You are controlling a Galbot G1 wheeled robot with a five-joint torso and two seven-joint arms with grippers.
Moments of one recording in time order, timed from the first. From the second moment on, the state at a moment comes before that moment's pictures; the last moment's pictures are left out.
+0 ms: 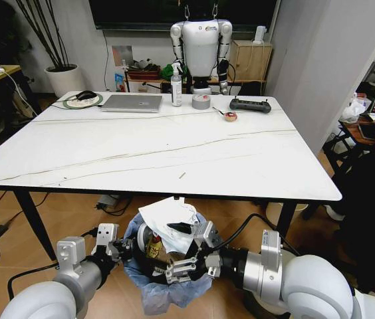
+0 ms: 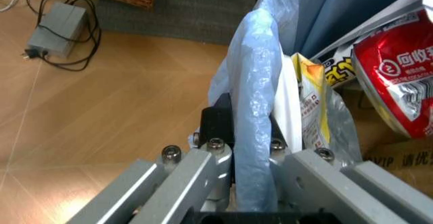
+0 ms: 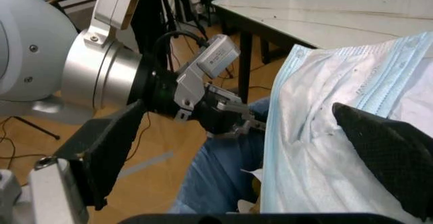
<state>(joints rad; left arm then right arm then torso) 1.64 -0.97 -0.55 -2.50 -1.01 0.74 -0.47 -1.12 0.79 -0.03 2.46 0.80 -0.52 -0.16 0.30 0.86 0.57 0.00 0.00</state>
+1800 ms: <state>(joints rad) 1.70 -0.99 -0.56 -2.50 -1.04 0.74 -0.54 -1.34 1.01 0.43 2.49 0.82 -0.43 0.12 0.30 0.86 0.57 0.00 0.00</state>
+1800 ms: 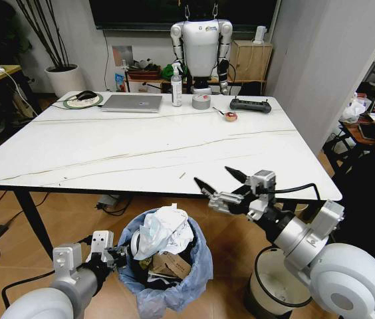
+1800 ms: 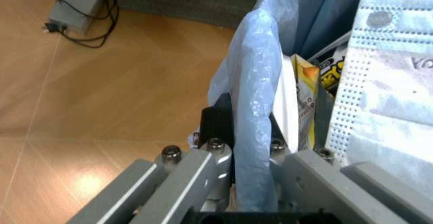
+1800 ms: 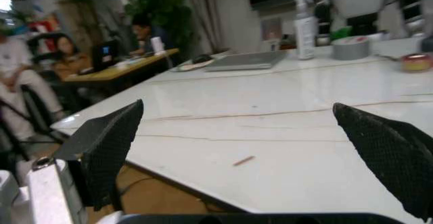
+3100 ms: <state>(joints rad) 1.69 -1.00 -0.59 -2.50 -1.02 0.74 -0.53 -1.71 1.40 0.51 2.34 0.21 -0.15 0.11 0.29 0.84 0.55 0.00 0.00</state>
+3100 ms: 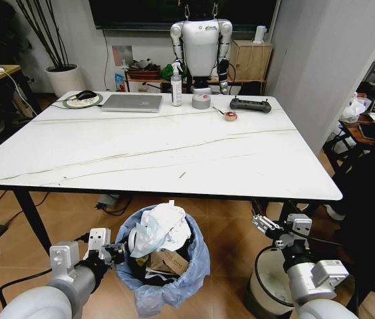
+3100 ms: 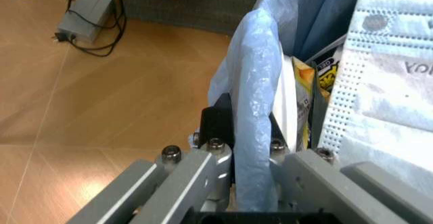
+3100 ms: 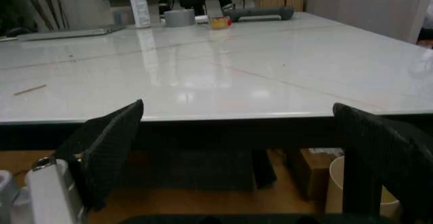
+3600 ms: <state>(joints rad) 1.69 -1.08 -0.58 -2.48 -1.01 0.74 -0.63 -1.73 1.43 0.52 2.31 0.18 -0.13 0.11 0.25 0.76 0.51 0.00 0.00</state>
